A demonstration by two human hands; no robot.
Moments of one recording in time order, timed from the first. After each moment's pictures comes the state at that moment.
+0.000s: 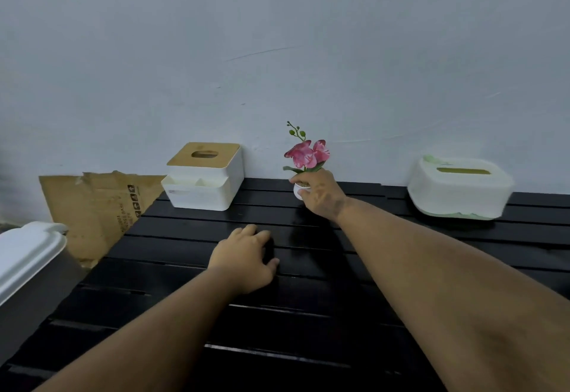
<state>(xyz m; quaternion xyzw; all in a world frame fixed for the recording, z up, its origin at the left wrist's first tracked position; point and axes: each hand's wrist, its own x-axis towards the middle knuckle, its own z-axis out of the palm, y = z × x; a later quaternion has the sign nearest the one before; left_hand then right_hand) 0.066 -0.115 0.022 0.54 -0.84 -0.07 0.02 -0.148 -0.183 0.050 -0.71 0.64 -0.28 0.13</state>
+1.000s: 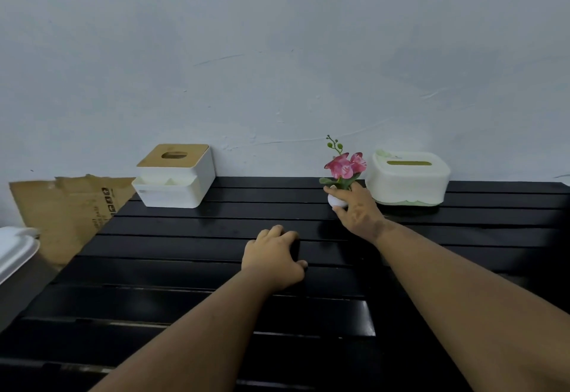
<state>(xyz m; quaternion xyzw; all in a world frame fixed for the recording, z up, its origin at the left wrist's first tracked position) -0.038 -0.065 0.013 0.50 -0.86 -0.11 0.06 -0.269 -0.086 0.016 -0.63 0.73 -0.25 0.06</state>
